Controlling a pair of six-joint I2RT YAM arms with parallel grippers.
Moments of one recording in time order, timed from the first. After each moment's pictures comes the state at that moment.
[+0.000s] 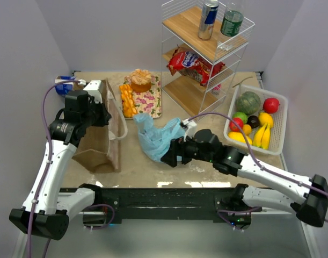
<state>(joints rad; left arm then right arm) -0.17 1.02 1.18 -0.78 0.10 -0.17 0.95 0.97 0.75 -0.25 -0.09 0.63</state>
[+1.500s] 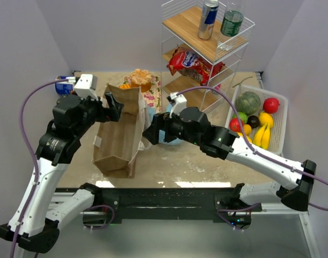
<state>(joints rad) -0.34 0.89 1.21 -0.60 0.05 -0.28 1.00 1.23 1.20 -0.32 0.09 0.60</state>
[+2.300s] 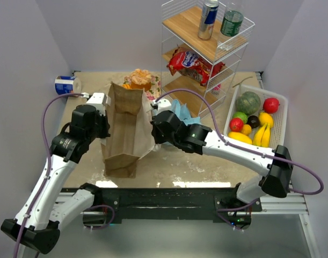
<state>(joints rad) -0.33 0.87 1.05 -0.80 -0.16 -0.22 1.07 1.50 1.33 -0.44 0.35 0.54</state>
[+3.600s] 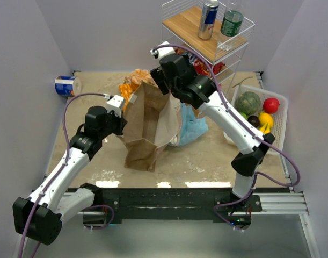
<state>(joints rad) -0.32 0.97 0.78 -0.27 0.13 -0.02 0.83 1.81 2.18 -0.86 0.64 -0.08</state>
